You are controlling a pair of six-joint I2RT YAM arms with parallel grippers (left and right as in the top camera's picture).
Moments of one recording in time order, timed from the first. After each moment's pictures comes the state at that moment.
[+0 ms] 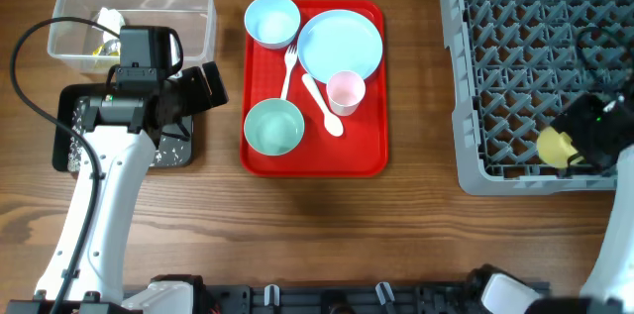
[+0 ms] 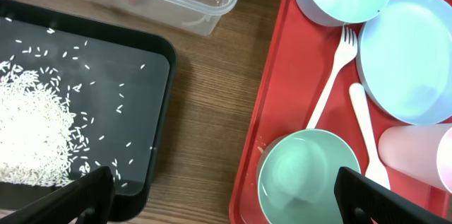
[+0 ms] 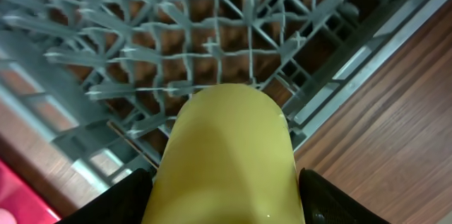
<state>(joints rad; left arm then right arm) -0.04 1.38 1.20 -0.85 0.00 -0.34 -0.49 1.34 1.30 -1.18 0.04 0.35</state>
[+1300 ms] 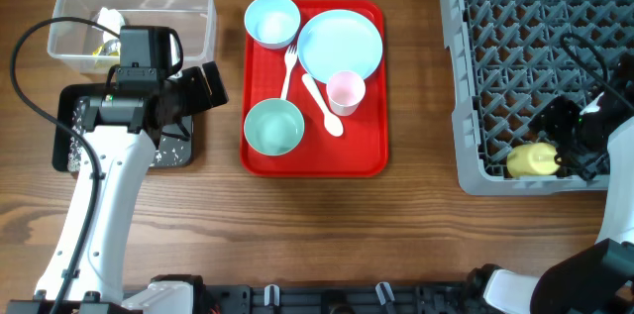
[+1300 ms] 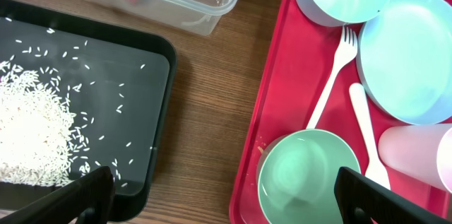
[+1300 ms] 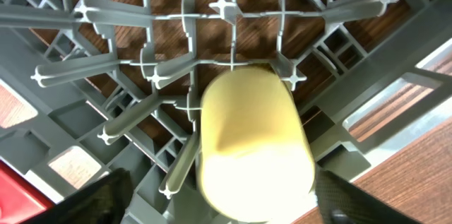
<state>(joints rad) -0.04 1.38 1.20 -0.85 0.00 -0.34 -0.50 1.48 1.20 -1.11 -0.06 0.30</state>
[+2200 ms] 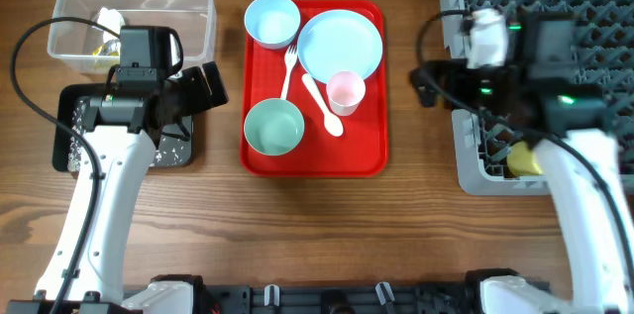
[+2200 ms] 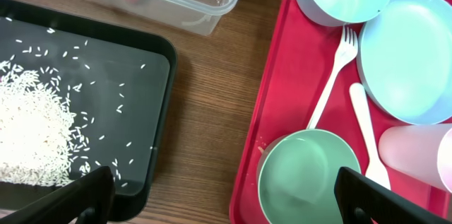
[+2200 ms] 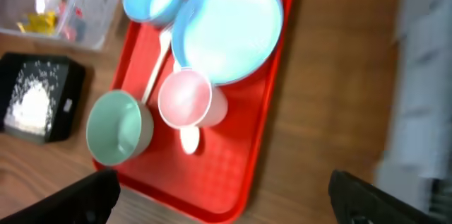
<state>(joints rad) -0.04 1.38 1.20 -0.85 0.00 -0.34 0.08 1.37 1.25 -0.83 -0.39 0.12</state>
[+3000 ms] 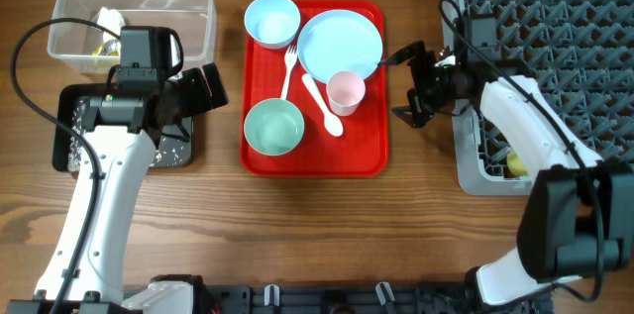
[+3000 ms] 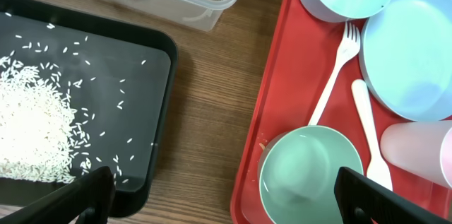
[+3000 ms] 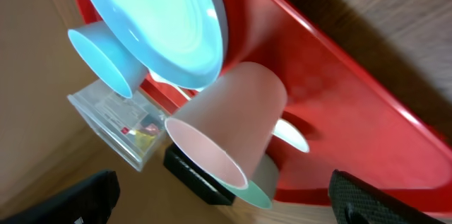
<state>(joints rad) -0.04 1.38 1.20 -0.86 0.00 -0.34 0.10 1.75 1.17 -0.52 -0.66 1.27</state>
